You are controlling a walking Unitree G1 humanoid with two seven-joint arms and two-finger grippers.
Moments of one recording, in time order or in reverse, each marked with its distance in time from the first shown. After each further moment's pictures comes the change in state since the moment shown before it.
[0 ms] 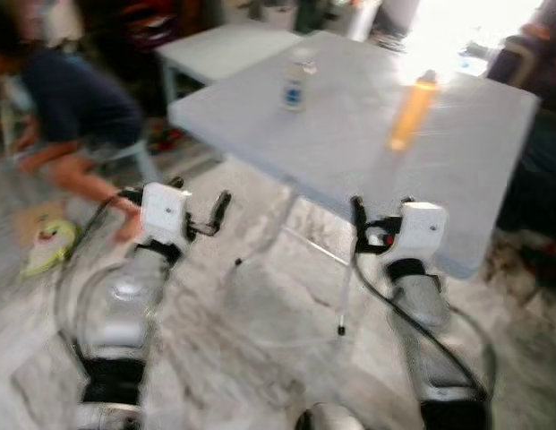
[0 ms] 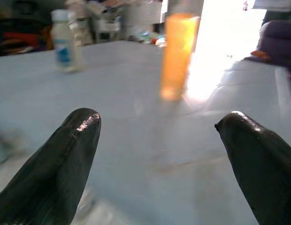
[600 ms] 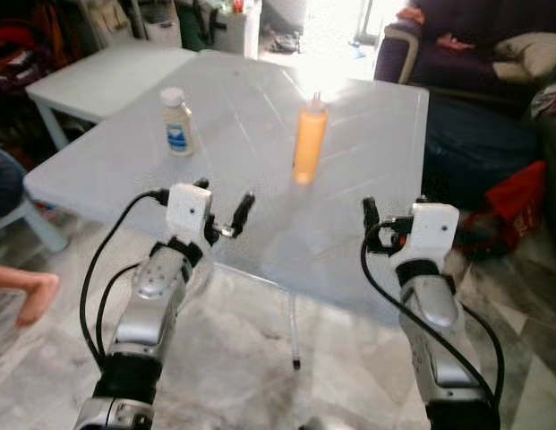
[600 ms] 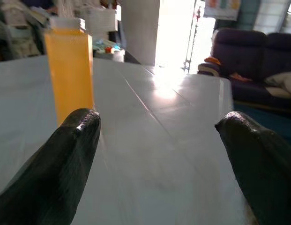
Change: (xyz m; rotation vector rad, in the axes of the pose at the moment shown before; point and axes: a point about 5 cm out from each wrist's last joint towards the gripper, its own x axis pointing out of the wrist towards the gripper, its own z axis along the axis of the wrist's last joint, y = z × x) left arm 0.004 0.009 0.003 0.010 -0.006 0.041; right arm 0.004 0.010 0.006 -0.012 -0.035 0.052
